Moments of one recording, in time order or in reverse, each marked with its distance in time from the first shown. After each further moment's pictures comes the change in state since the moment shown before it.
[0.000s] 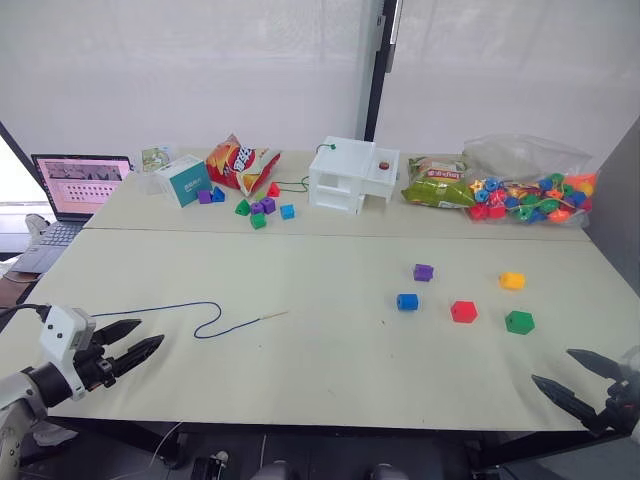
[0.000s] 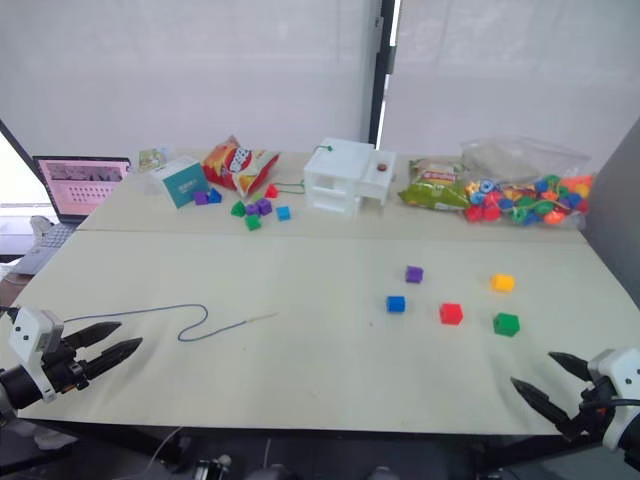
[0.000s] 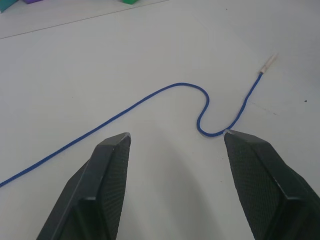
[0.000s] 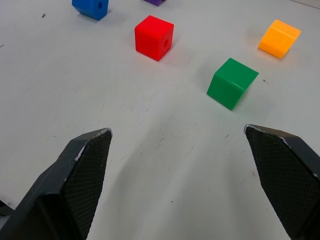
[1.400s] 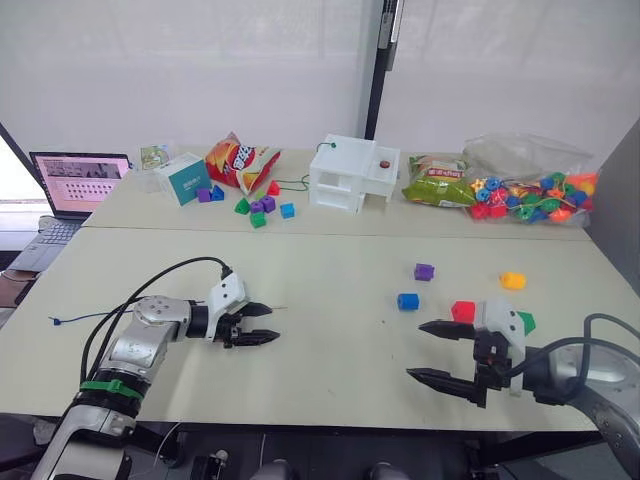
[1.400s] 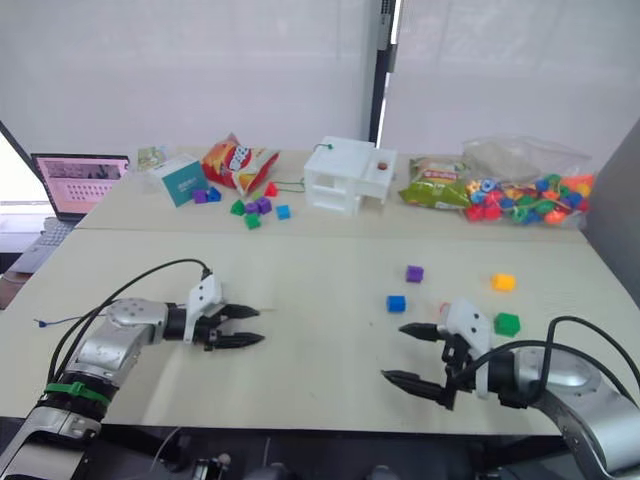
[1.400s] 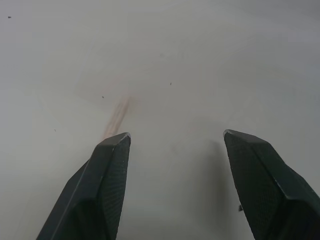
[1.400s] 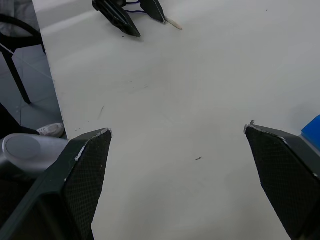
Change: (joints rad) left arm -0.654 -0.118 -0.632 0.328 0.216 -0.028 -0.267; right arm -0.346 -0.107 0.465 -0.414 0.145 0.380 -0.031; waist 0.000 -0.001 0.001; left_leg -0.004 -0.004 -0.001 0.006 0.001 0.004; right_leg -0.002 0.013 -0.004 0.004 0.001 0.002
